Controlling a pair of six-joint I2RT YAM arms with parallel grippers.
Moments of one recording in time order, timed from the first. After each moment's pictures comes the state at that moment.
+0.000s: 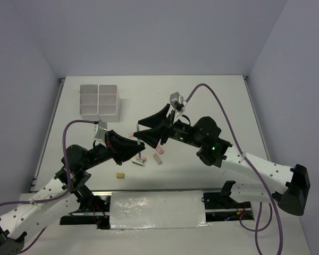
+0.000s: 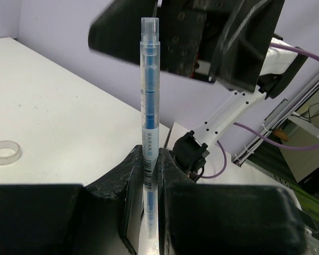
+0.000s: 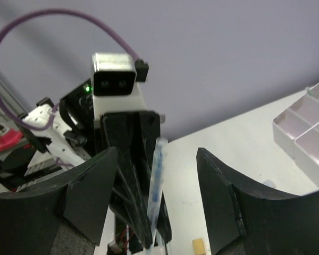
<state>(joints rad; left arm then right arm) -0.72 0.55 0.45 0.41 0.43 -0.60 0.98 1.09 0.87 0.51 -0.31 0.45</state>
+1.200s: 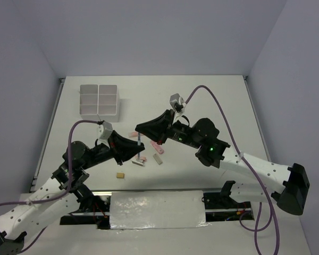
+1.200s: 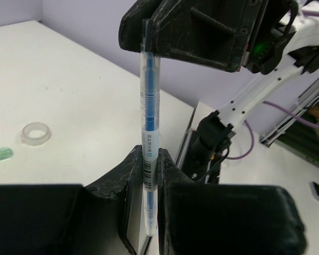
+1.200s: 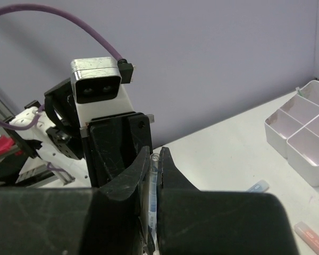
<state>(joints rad) -0.72 0.55 0.51 0.22 0.42 -0.47 0.98 1.10 0.86 0.52 -0.28 0.44</state>
